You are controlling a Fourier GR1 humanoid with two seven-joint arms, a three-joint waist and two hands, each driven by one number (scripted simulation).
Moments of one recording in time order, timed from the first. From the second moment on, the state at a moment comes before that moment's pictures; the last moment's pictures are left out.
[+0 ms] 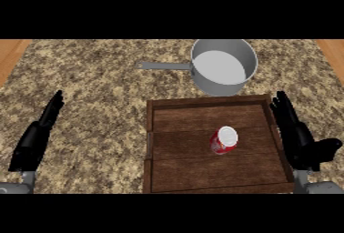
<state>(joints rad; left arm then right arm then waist) -0.04 0.48 -0.12 -1.44 0.04 0.16 -0.16 -0.05 -0.35 0.18 -1.49 -0.30 -0.23 -0.10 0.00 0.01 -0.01</state>
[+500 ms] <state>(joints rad) -0.17 0.37 -0.04 -1.53 0.19 0.22 0.05 -0.21 -0.53 0.11 -1.40 -0.11 -0.22 -0.18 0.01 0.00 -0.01</state>
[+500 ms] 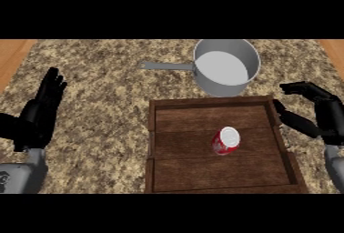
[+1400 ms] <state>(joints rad) -0.20 0.33 0.00 -1.59 0.20 0.24 0.18 -0.21 -0.73 0.19 -1.68 -0.03 0.07 0.01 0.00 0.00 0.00</state>
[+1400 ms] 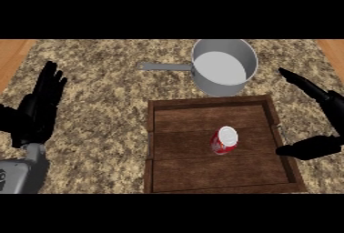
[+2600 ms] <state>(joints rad) -0.21 0.29 0.04 -1.64 0.16 0.21 0.24 -0.38 -0.47 0.46 -1.79 0.22 0.37 0.70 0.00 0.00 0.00</state>
